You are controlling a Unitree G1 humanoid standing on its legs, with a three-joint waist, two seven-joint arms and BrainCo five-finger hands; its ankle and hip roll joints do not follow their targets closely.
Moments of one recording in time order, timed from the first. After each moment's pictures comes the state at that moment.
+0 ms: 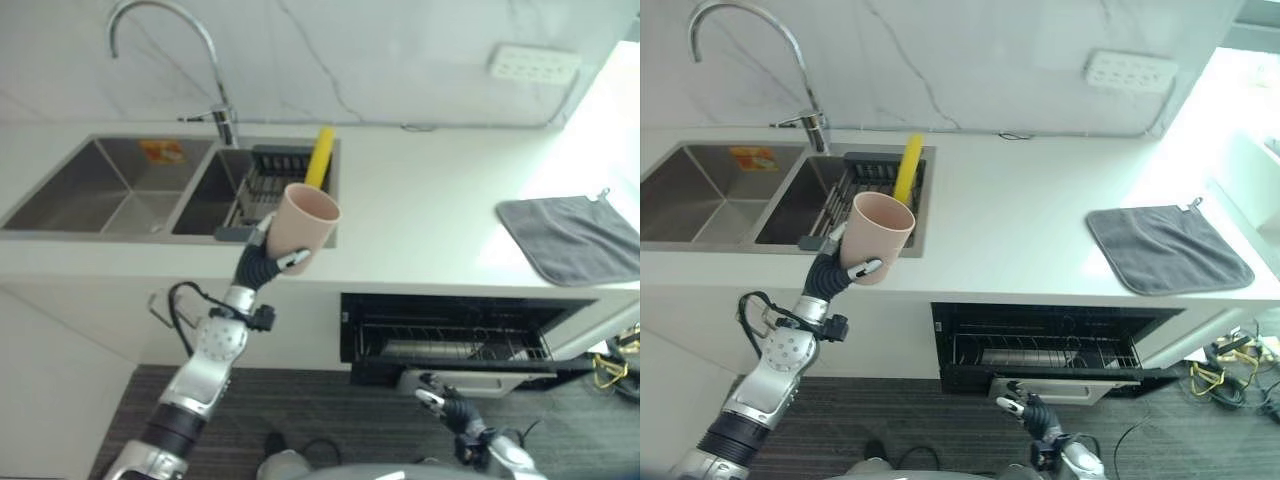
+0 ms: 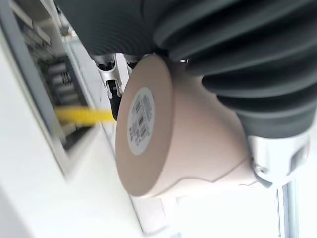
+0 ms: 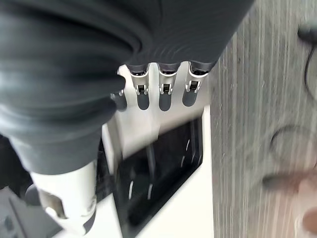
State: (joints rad) left arm -0.09 0.42 -0.24 0.05 -0.11 -0.33 0.16; right arm 0.16 -0.37 0.17 0.72 0.49 -0.14 0.31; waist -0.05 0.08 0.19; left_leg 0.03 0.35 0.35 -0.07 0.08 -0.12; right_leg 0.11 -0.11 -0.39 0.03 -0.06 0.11
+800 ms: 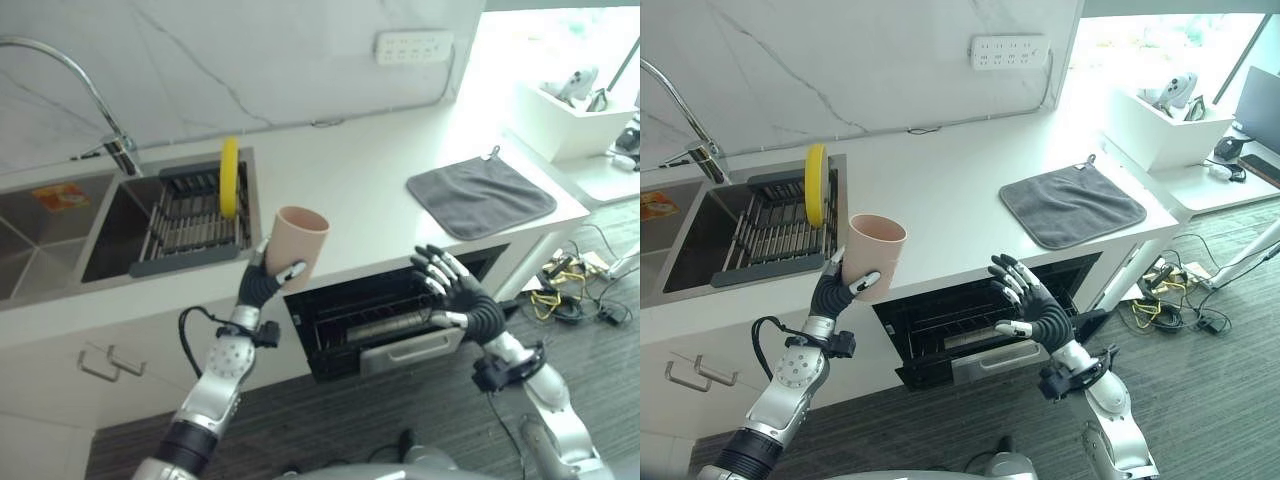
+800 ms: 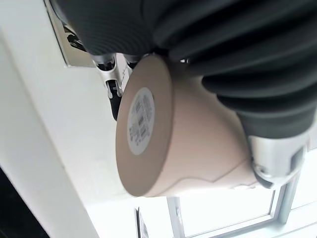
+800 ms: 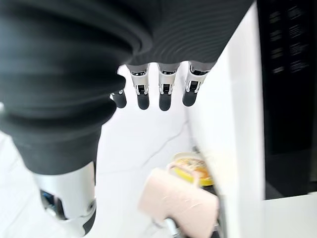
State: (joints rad) left arm -0.04 0.39 -0.25 0.13 -0.15 -0.32 0.19; right arm 0.14 -0.40 0.15 -0.21 0.53 -0.27 0.42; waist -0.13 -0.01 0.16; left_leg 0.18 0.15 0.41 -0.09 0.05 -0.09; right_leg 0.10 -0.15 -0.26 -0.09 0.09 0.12
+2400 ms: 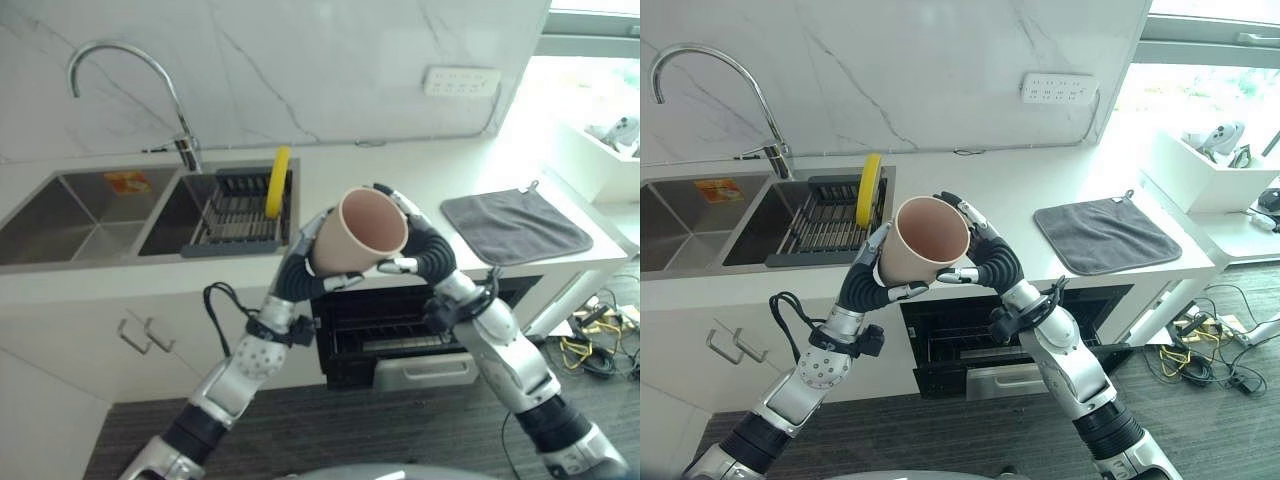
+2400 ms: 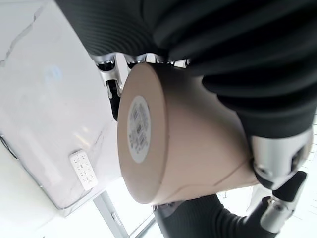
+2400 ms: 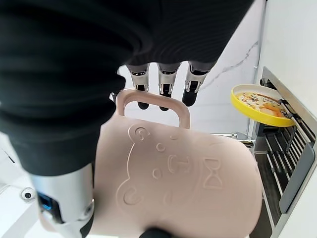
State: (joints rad) left arm -0.13 0.44 -0.43 -0.03 0.17 -0.52 0.36; right arm -0.22 -0.42 0.38 -0.20 0.55 -0.18 0.20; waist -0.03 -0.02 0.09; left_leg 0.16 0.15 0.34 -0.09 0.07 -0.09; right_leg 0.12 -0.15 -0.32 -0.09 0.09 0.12
